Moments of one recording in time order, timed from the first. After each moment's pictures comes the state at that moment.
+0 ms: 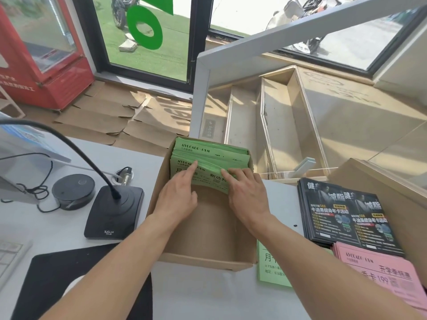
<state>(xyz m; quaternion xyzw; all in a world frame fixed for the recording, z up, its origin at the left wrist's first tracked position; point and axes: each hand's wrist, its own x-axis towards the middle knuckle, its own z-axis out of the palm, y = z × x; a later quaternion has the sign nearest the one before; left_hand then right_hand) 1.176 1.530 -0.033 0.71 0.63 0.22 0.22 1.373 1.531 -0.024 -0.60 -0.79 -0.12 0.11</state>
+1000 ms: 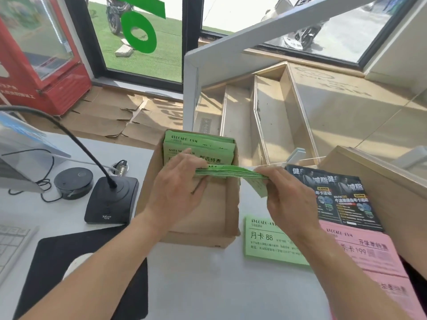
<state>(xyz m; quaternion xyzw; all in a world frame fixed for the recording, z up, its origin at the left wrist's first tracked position) 1.194 1.460 0.042 0.78 0.41 0.47 0.02 1.448 1.422 0.067 -0.60 -0.74 -0.04 0.30</state>
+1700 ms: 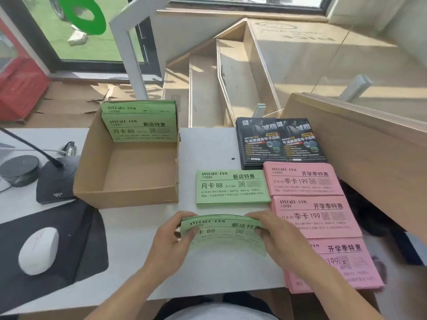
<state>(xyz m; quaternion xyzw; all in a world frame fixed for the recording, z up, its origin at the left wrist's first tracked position) 1.292 1.276 -0.051 0.64 0.54 0.28 0.48 1.573 1.223 -0.023 -0.68 -0.68 0.25 0.13</state>
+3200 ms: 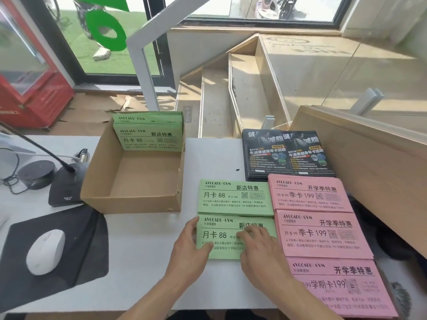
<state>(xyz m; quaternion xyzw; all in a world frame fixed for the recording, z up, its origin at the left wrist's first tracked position) 1.339 1.272 -0.073 0.53 0.63 0.23 0.51 1.534 1.230 -0.057 -0.71 -0.69 0.13 0.00</state>
